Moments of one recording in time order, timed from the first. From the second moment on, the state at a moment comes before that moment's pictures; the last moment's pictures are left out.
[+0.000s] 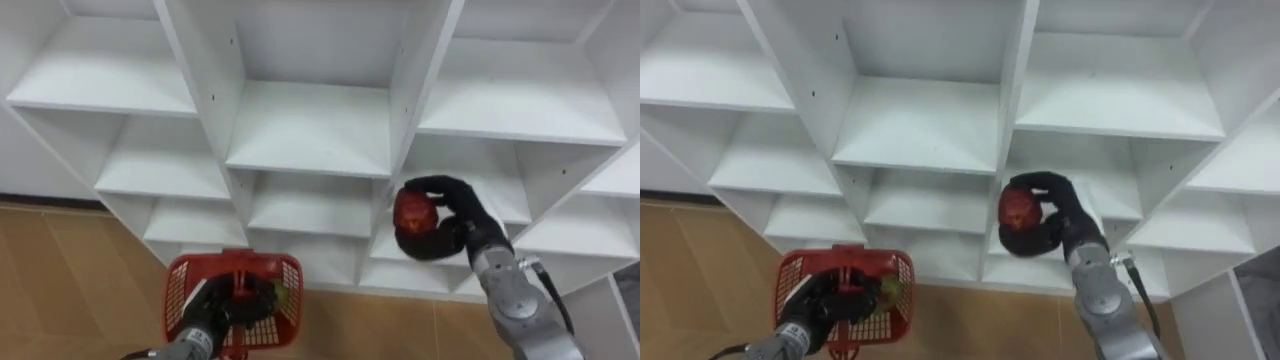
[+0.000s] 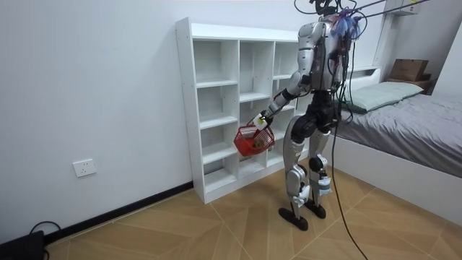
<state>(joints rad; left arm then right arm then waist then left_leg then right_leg) 0.02 0.22 -0.23 0.70 -0.40 -0.05 -0.06 -0.06 -0.33 0.25 0.45 -0.04 -0.08 -0.10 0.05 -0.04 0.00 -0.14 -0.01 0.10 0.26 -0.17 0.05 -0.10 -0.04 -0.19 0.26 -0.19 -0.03</state>
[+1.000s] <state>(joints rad) 0.01 0.17 -0.26 0.57 -0.44 -0.05 -0.06 -0.01 -0.22 0.34 0.34 -0.16 -0.07 0.17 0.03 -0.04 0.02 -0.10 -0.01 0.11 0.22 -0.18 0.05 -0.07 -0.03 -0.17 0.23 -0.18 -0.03</state>
